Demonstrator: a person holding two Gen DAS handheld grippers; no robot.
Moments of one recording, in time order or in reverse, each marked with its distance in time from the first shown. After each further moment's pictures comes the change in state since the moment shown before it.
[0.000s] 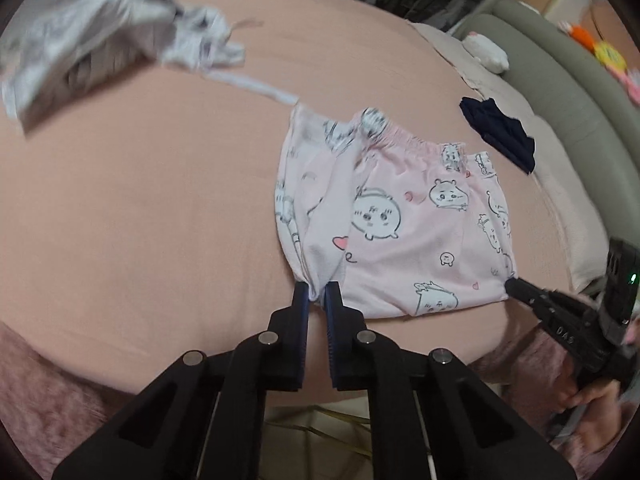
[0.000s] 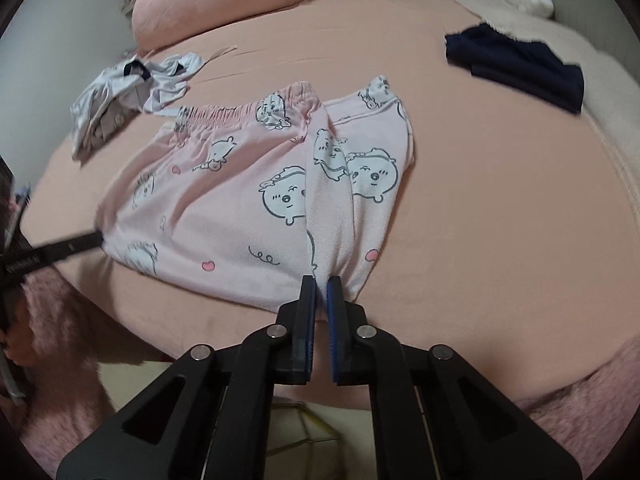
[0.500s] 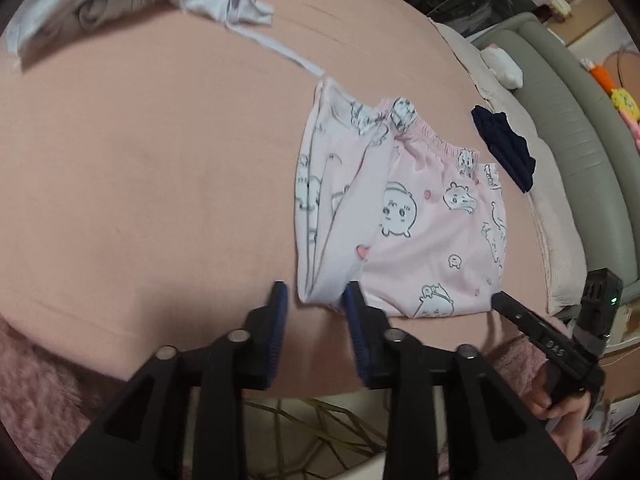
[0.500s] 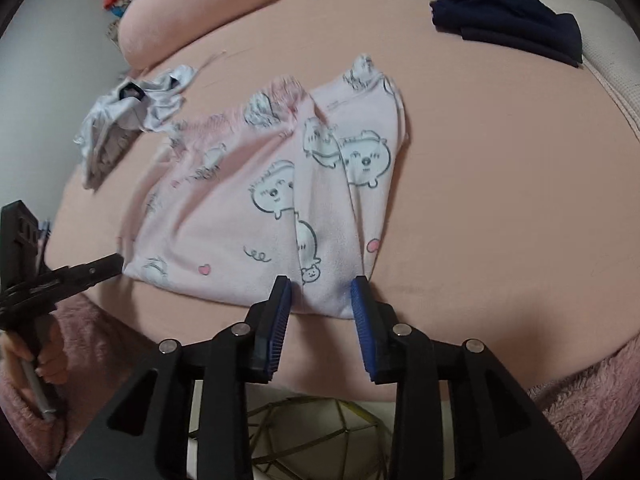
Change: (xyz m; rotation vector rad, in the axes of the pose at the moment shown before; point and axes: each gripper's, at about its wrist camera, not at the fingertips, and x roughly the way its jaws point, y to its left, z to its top) left arm 0.016 0.032 -0.002 -0.182 0.090 -0.134; right arm 0.005 -0.023 -0.002 0.156 0.041 0.111
